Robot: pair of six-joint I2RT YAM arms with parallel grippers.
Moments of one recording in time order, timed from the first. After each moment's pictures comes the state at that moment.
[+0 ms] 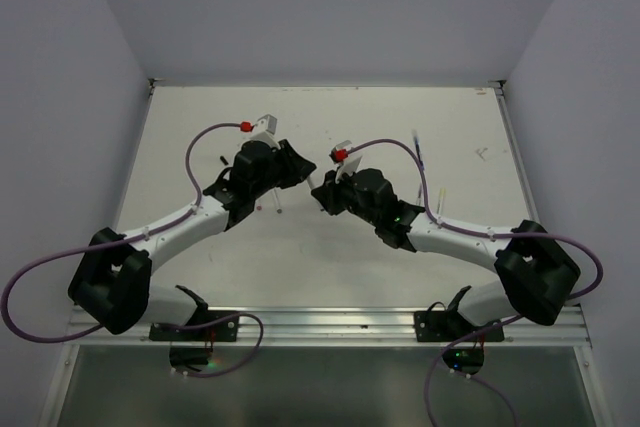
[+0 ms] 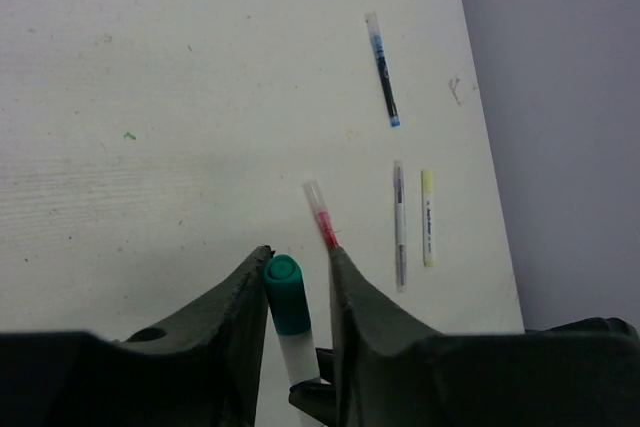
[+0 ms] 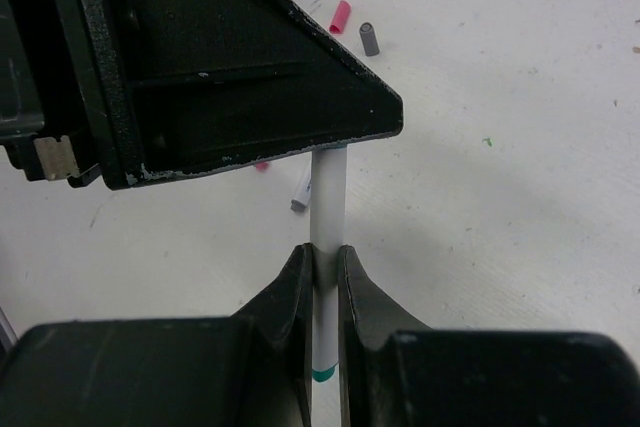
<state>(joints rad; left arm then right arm) -0.58 1.36 0.80 0.18 0.03 -0.81 0.85 1.42 0.75 0.36 0.06 0.32</state>
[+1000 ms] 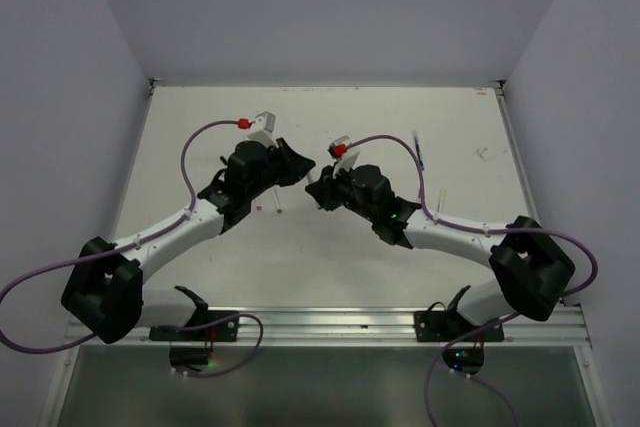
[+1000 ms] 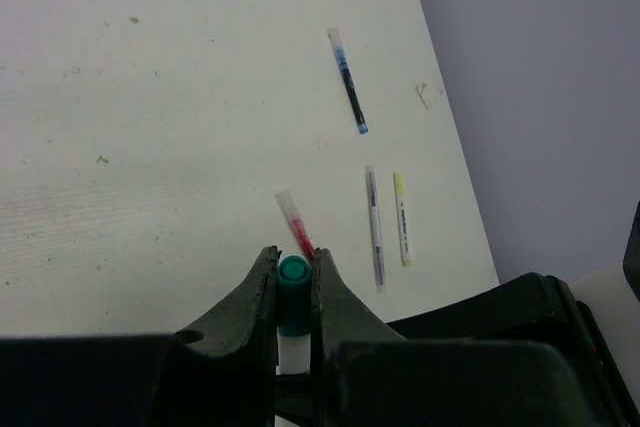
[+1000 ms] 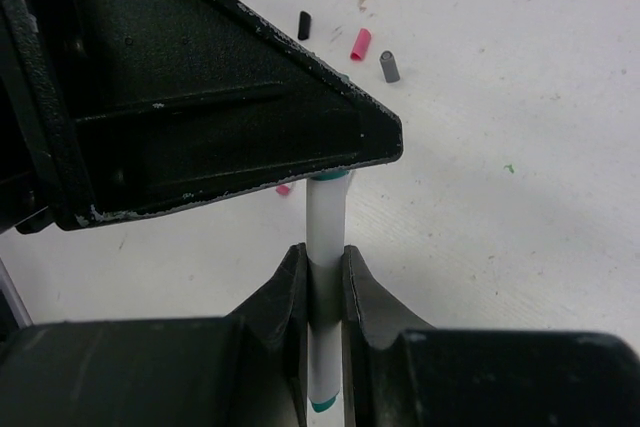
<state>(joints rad) -0.58 1.30 0.78 0.21 0.04 -0.78 0.85 1.46 0.78 0.40 0.03 0.35</state>
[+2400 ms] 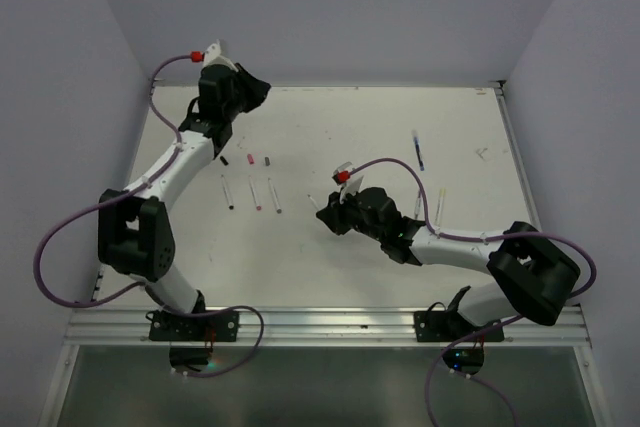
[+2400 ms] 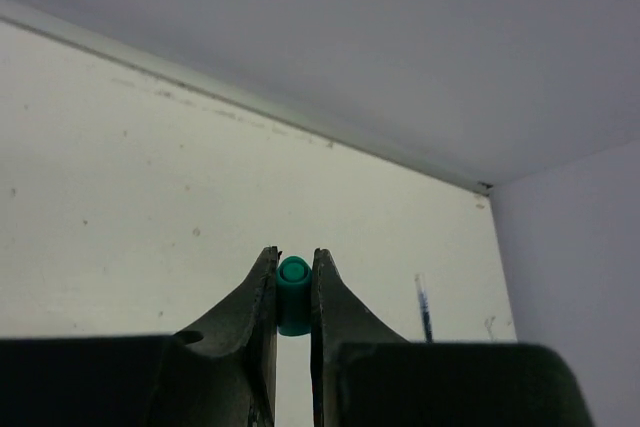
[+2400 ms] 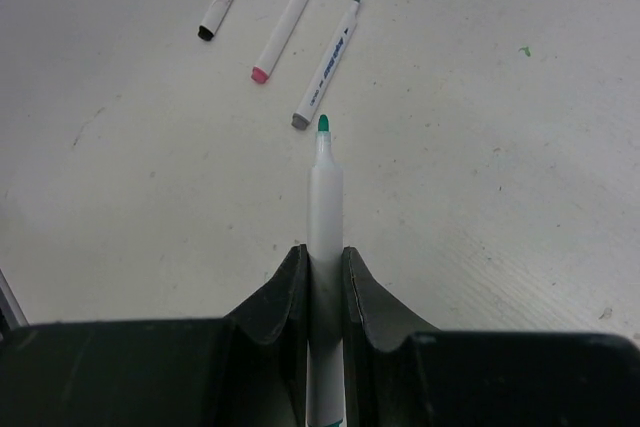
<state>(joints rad) -0.21 1.59 1.30 0.12 0.03 -0.75 0.87 1.42 0.58 0.47 -0.01 0.31</state>
